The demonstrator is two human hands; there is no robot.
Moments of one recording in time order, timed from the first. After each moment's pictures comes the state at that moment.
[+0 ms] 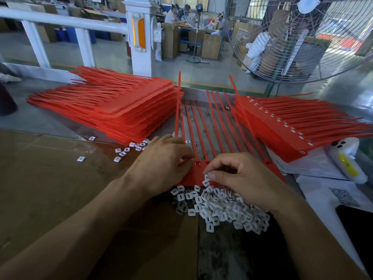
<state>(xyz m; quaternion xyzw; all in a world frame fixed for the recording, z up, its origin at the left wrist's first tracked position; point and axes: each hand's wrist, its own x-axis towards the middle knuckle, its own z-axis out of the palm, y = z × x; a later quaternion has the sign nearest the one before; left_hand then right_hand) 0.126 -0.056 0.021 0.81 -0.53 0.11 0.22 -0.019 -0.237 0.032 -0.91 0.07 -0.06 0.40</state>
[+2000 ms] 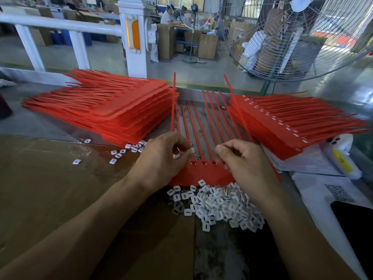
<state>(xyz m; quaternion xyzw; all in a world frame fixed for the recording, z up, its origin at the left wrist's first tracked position) 0.128 -0.068 0.010 0.79 -0.44 0.06 0.42 -0.011 -0.235 0.029 -0.85 0.20 -0.23 0.44</state>
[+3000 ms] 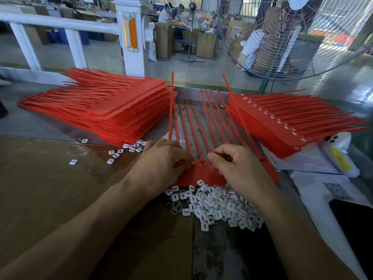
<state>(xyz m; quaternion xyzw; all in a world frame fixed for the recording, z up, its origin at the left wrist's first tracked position) 0.125 -0.066 0.011 0.83 -0.49 0.07 0.25 -0.012 -0.234 0.027 -0.88 0.20 -0.16 0.41</state>
